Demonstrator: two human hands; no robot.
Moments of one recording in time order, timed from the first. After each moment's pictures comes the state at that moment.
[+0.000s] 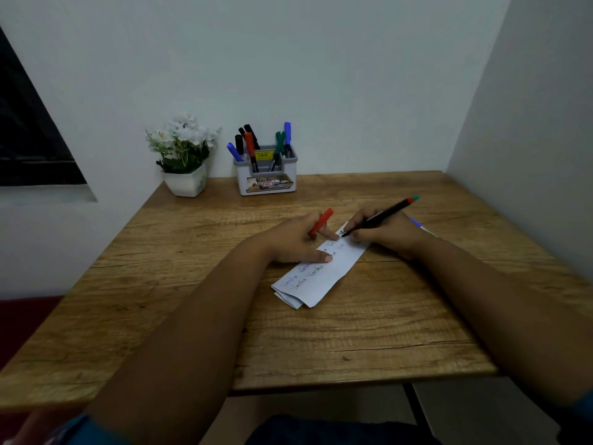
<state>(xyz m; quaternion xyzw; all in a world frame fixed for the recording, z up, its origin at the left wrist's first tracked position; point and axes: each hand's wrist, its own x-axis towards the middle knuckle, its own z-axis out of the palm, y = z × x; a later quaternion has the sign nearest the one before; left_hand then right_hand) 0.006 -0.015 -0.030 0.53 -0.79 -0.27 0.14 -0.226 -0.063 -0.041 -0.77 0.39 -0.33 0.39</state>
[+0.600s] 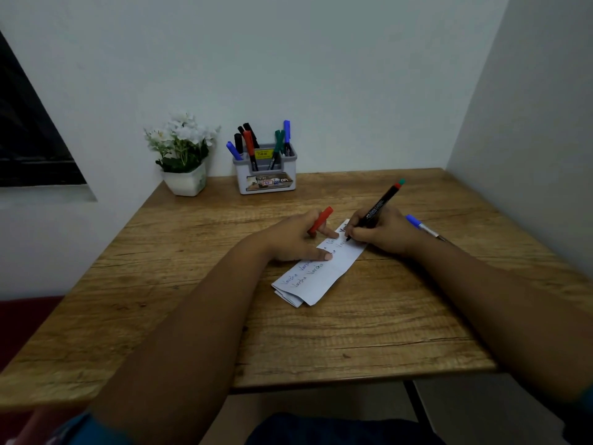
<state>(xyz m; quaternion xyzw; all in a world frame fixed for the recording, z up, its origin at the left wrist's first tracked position) 0.004 -0.013 -0.029 0.53 -0.79 -0.27 0.14 -0.223 -0.063 -0.042 -0.82 0.41 -0.28 0.28</state>
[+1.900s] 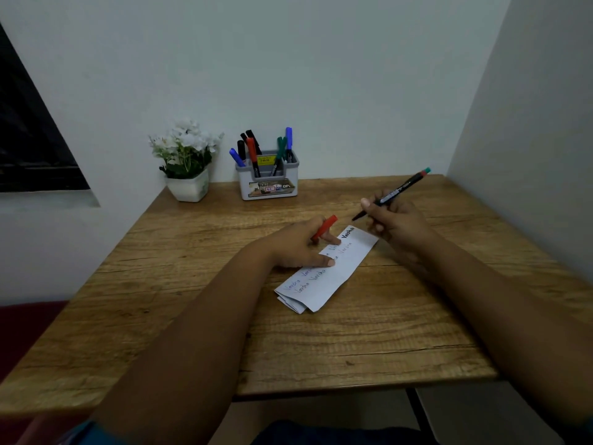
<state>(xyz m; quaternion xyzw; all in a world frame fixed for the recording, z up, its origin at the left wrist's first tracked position) 0.003 -0.010 -0.027 0.53 -0.80 -0.27 0.13 -0.219 -0.042 -0.021 -0.60 0.36 -0.47 0.53</state>
